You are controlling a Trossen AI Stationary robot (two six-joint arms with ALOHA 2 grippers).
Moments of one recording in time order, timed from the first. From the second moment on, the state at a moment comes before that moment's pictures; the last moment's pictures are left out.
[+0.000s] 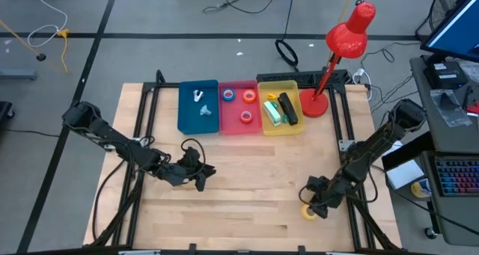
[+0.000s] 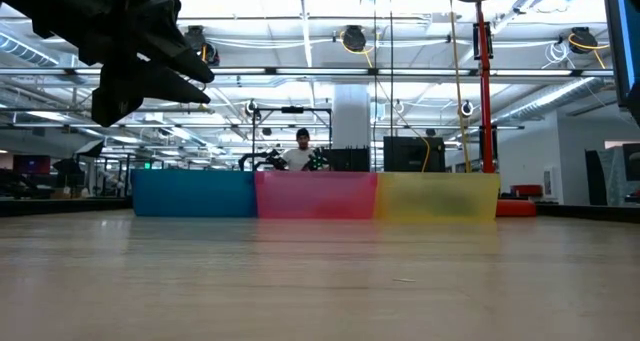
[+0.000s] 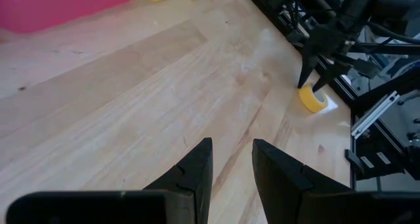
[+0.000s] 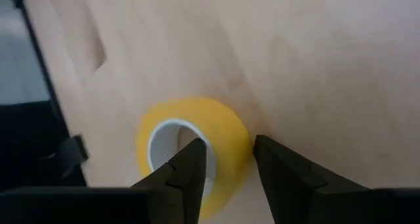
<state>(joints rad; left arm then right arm) -0.49 1.29 0.56 0.16 -0.56 -1.06 0.82 1.25 0.34 -0.17 0.08 1.34</state>
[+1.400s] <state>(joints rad) -0.29 1.21 0.56 0.03 -0.42 -0.89 -0.03 1.17 0.67 0.15 0.16 0.43</state>
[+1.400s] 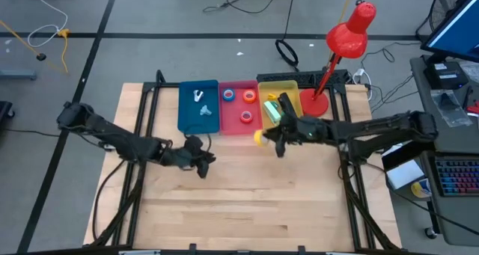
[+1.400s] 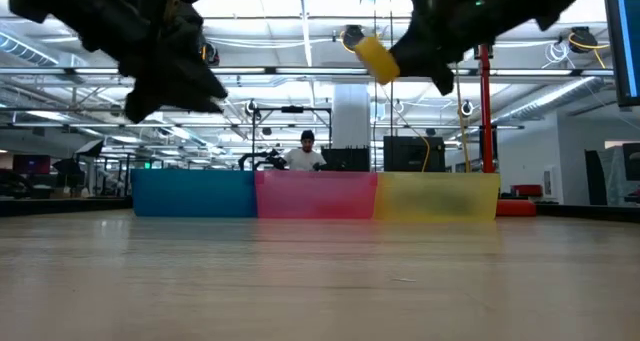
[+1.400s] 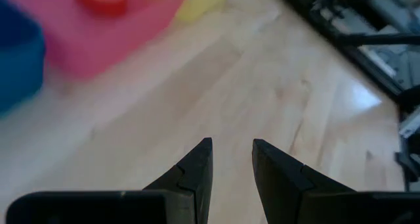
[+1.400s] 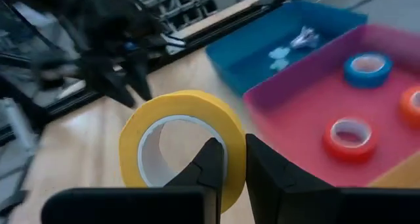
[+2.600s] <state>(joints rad) -0.13 0.46 0.10 0.18 -0.24 -0.56 -0.36 2.00 1.44 -0.12 0.05 0.14</state>
